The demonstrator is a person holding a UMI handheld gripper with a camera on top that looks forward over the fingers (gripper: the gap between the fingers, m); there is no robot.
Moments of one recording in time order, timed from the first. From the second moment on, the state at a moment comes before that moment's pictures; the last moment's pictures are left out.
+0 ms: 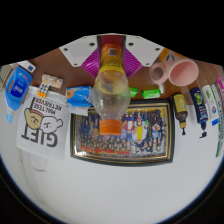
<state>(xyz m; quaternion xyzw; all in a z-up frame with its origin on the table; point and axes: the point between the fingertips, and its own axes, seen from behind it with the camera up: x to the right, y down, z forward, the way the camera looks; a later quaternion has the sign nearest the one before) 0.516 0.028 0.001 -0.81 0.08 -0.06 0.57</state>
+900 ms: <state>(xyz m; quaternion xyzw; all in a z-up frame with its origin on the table) 0.382 -0.224 0.121 -0.88 0.05 -0.07 0.47</state>
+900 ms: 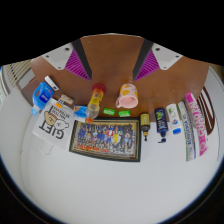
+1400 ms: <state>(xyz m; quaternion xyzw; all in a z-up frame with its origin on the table) 0.342 -0.310 0.153 -0.88 0.05 -0.07 0.47</state>
